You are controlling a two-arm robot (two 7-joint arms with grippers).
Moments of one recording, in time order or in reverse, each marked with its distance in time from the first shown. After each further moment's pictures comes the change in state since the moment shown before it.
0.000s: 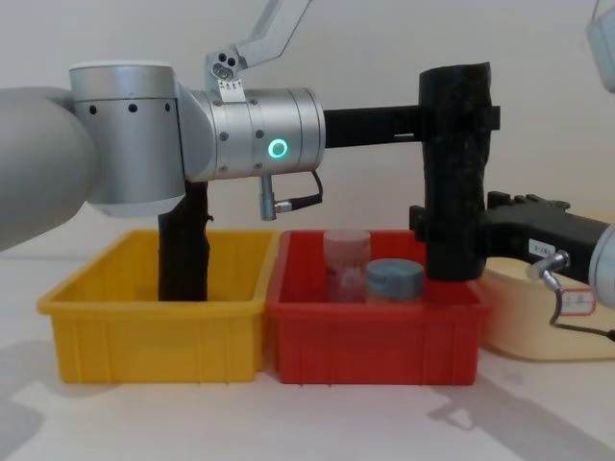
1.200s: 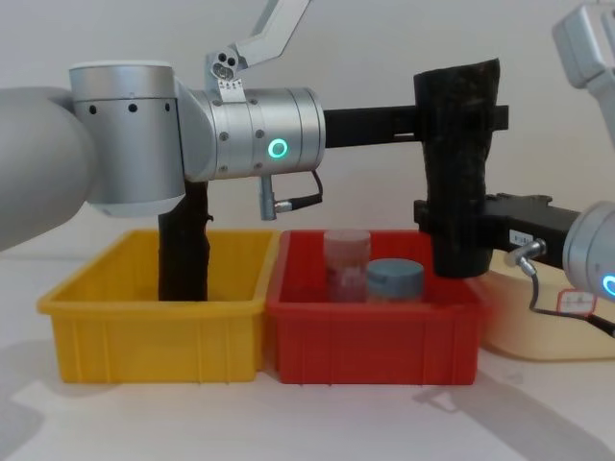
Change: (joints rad) left arm 0.000 0.000 0.000 0.000 0.000 0.000 0.000; right arm 0.065 -0.043 0.007 0.065 -0.047 0.041 -0.004
